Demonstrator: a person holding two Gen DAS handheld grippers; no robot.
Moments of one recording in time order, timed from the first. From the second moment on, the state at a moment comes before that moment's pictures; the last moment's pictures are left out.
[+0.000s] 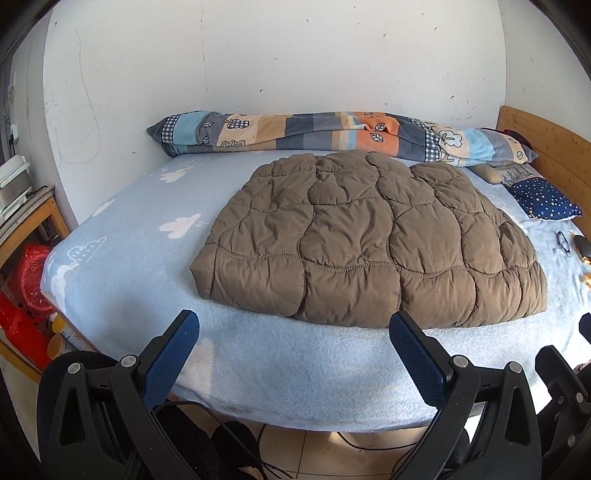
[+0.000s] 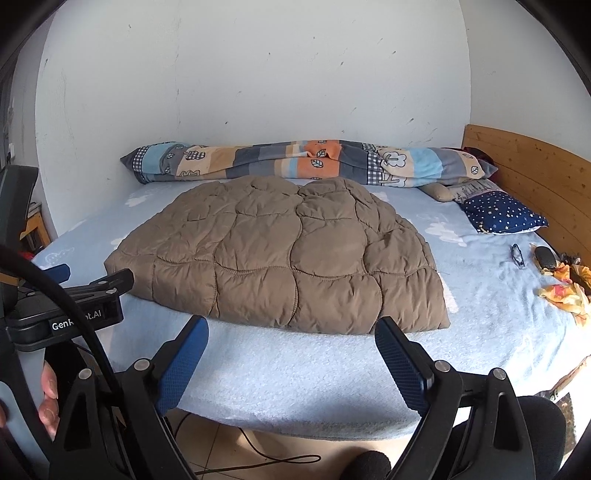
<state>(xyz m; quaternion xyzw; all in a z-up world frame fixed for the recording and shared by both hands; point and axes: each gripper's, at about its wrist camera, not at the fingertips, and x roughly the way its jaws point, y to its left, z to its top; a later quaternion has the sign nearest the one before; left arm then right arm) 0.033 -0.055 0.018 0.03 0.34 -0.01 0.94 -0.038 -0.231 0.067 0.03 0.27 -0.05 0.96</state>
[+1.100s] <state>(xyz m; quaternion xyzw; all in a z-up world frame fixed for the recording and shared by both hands) 0.039 -0.057 0.008 0.04 0.37 -0.02 0.93 -0.030 -0.232 0.057 0.04 0.29 -0.05 0.96</state>
